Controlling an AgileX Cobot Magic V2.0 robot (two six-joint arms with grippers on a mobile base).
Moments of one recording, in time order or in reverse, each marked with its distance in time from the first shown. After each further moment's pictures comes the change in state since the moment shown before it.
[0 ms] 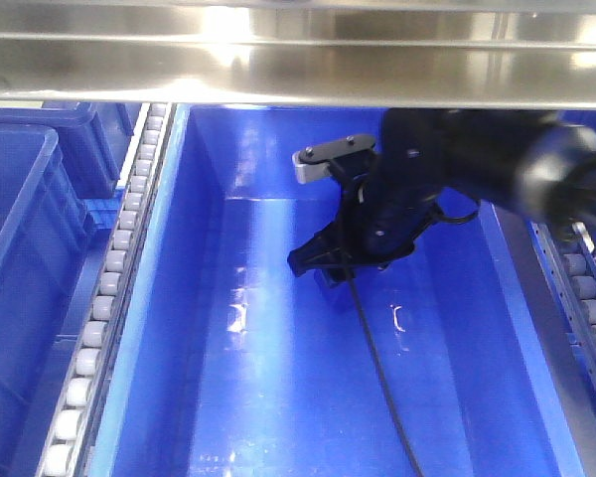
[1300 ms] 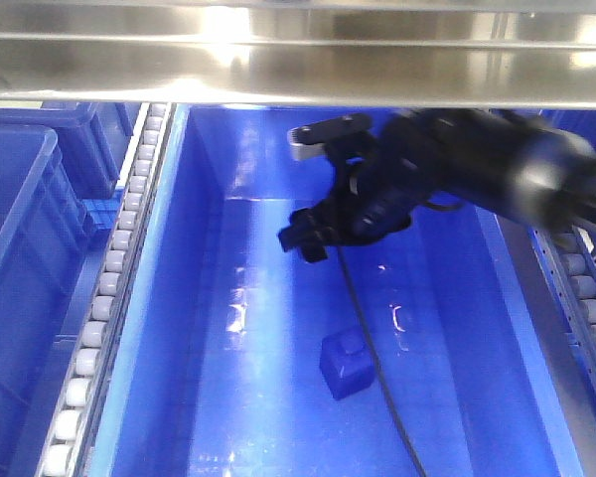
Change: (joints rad) left arm 0.000 0.000 0.000 0.000 0.000 0.000; right arm 0.000 -0.066 0.109 -0.058 -0.290 0.035
